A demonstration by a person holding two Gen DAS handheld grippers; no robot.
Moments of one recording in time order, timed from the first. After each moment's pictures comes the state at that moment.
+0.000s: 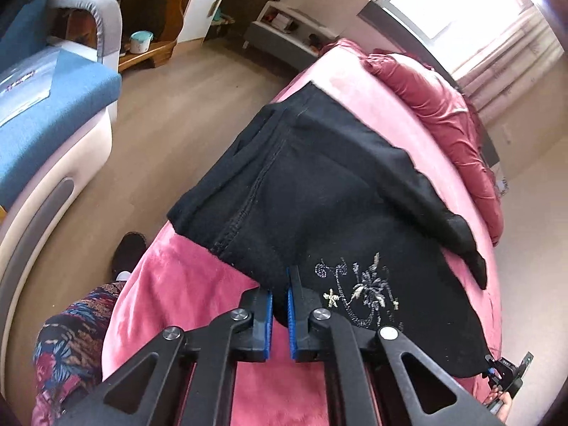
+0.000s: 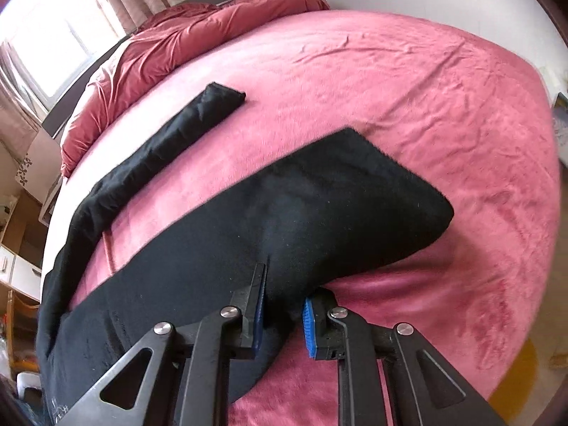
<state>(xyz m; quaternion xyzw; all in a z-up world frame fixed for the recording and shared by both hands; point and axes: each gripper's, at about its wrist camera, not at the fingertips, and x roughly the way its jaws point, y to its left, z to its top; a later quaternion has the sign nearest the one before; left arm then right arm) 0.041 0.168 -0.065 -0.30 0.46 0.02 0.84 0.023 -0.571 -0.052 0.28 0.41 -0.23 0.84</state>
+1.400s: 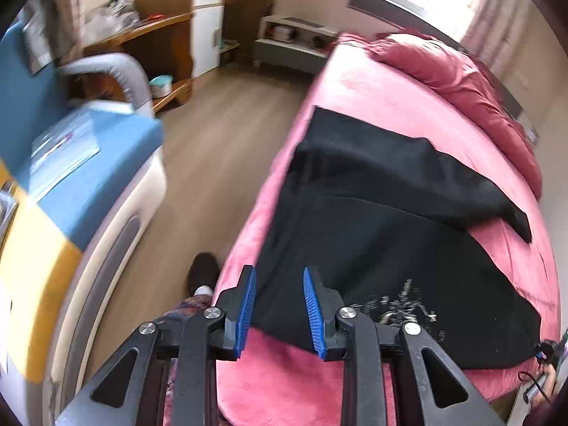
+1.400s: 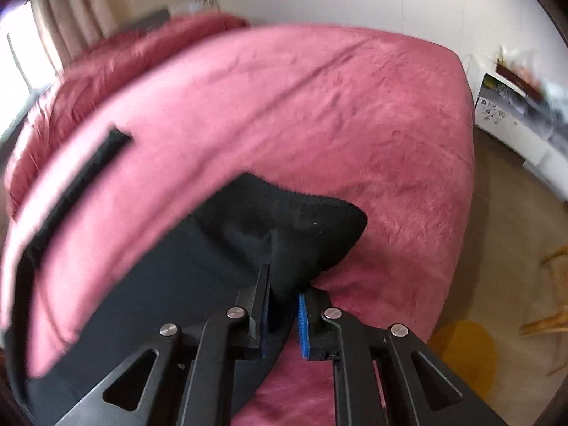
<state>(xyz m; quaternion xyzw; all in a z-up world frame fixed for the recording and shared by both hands) -0.001 0.177 -0.018 -0.15 0.48 0.08 0.86 -0.058 -0.641 -0.078 0.26 0.44 -0.39 0.77</state>
